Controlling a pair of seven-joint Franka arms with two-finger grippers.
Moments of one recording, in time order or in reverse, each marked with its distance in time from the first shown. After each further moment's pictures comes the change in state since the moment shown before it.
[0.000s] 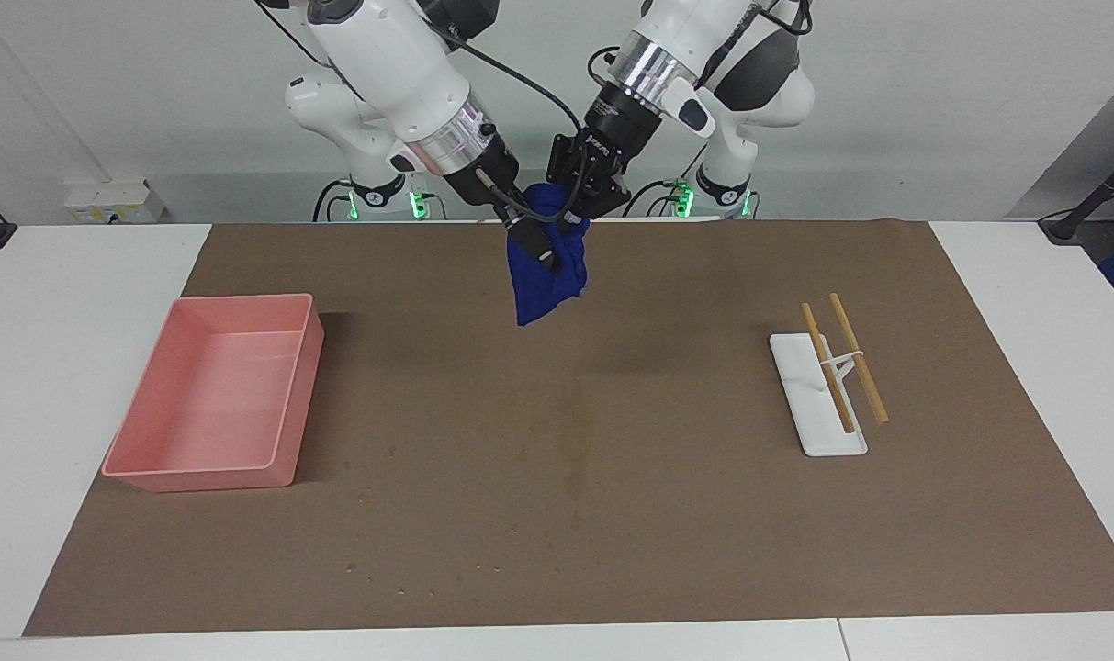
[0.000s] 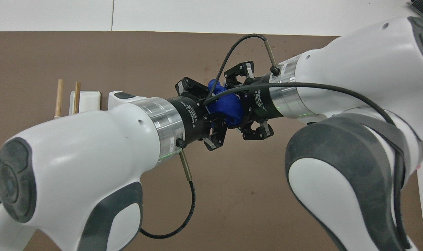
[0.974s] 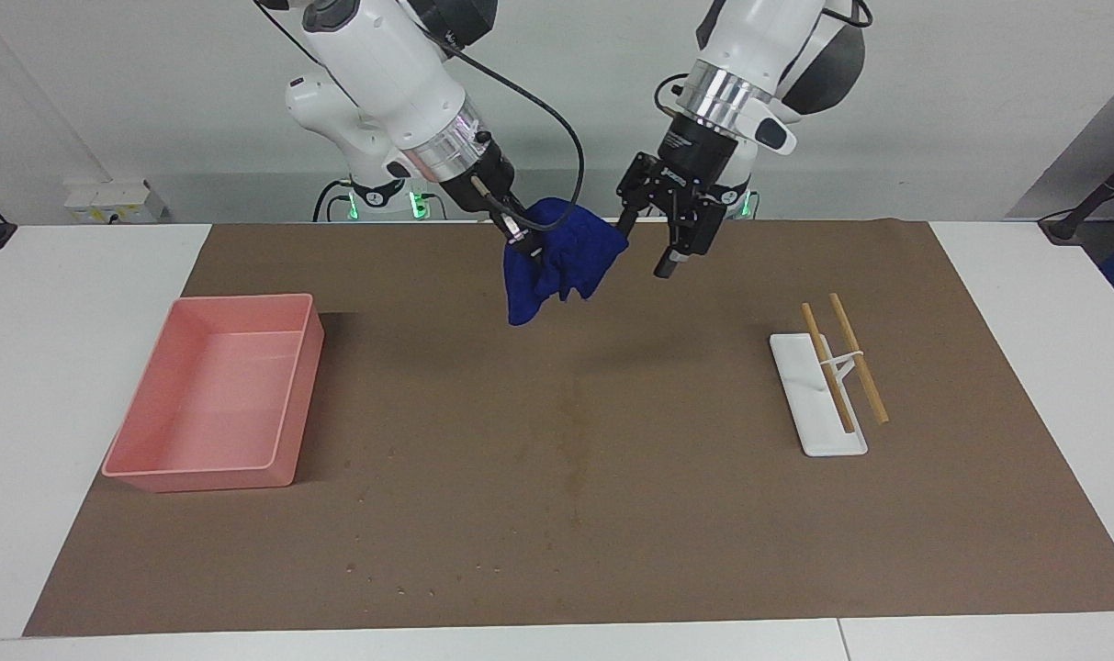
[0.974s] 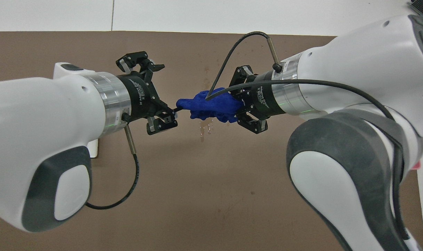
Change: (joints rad) left arm 0.162 -0.011 0.026 0.001 0.105 -0.146 0.259; right arm -0.005 0.008 -0.010 0.000 -0.002 0.014 -0.016
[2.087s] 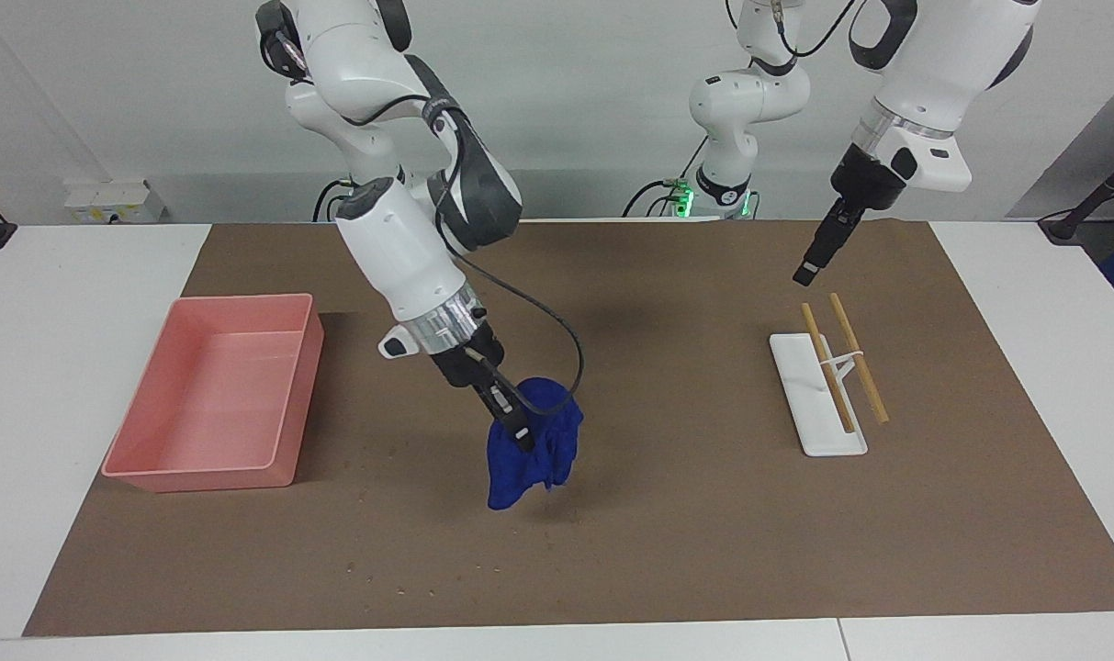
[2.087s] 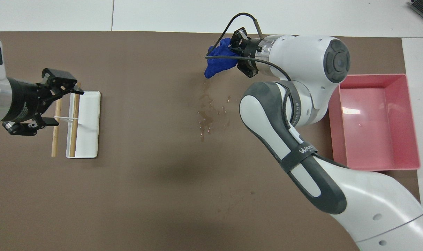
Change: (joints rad) left arm 0.250 -0.042 0.078 0.001 0.110 -0.429 1.392; right arm -0.018 0.365 -0.001 0.020 -0.067 0.686 -0.450
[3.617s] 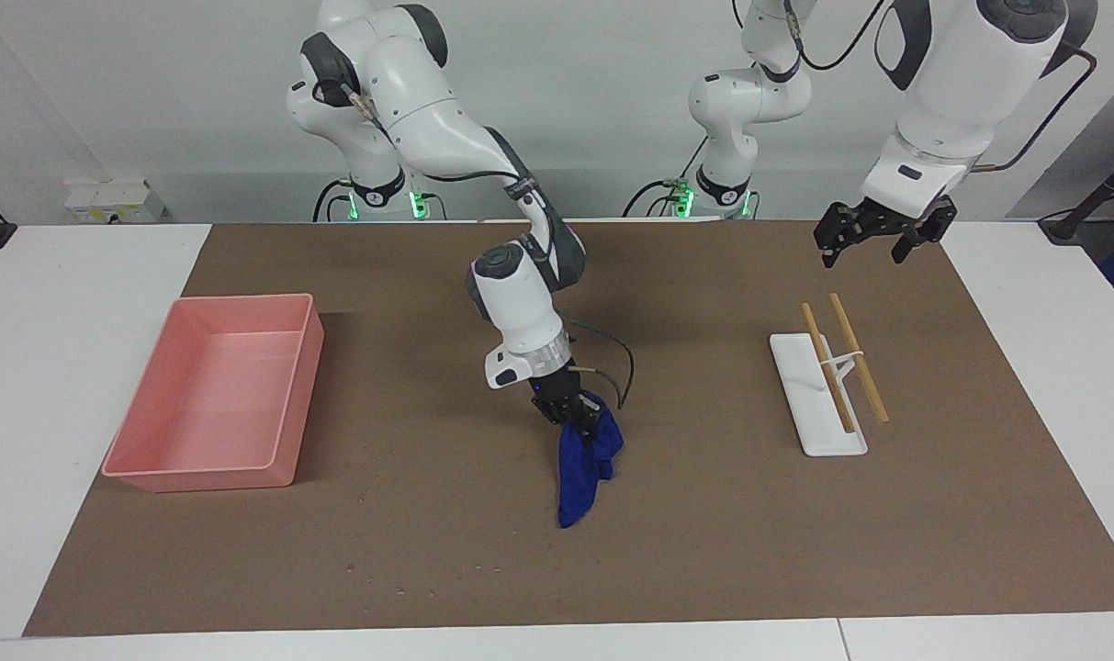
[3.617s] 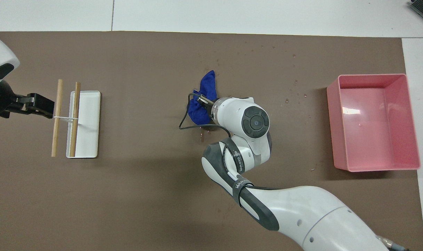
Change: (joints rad) left arm -0.167 0.121 0.197 0.182 0.264 -0.277 0.718; right arm 0.174 -0.002 -0.001 -0.386 -0.174 0.245 -0.148
